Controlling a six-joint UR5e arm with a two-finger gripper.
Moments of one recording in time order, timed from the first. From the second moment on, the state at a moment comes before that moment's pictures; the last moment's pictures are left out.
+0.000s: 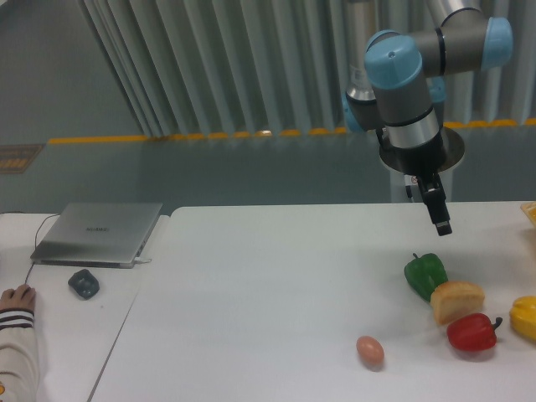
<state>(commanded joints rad) 2.26 -1.68 -1.60 -1.26 1.79 1.62</state>
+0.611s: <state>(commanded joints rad) 2.26 -1.69 -1.62 -1.25 1.74 1.62</state>
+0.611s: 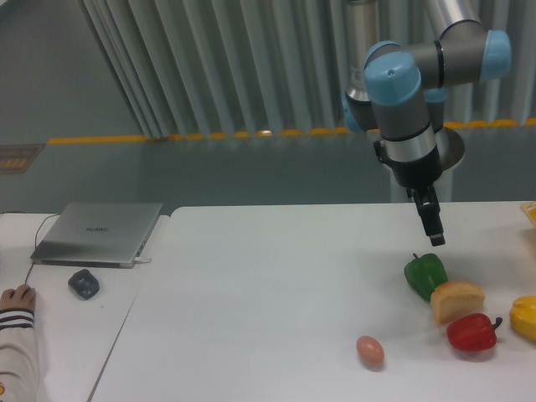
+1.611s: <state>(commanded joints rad) 2.25 -1.73 -1.66 -1.14 1.71 1.41</state>
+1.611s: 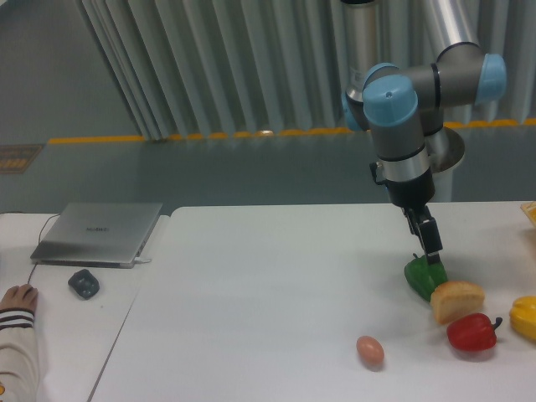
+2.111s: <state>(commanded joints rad) 2.24 -1.72 -1.66 -1.14 1.72 1.40</state>
